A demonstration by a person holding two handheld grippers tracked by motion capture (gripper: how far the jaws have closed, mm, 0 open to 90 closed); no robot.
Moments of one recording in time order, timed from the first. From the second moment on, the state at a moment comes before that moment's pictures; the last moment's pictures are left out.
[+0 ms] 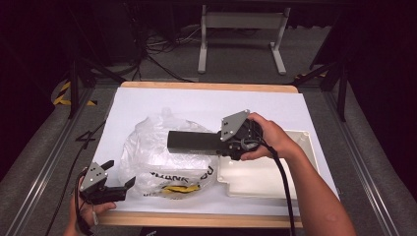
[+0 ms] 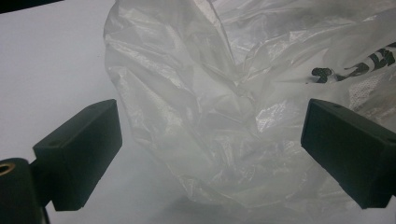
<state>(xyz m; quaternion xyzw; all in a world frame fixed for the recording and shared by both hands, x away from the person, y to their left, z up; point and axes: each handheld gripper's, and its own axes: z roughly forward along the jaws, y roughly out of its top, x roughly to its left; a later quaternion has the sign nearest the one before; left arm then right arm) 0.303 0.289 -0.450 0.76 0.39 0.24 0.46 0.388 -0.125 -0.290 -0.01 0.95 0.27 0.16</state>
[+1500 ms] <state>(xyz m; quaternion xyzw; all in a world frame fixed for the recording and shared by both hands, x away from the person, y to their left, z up) 0.302 0.290 -0.449 0.76 0.39 0.24 0.46 0.371 -0.258 -0.300 0.05 0.96 0.23 0.17</state>
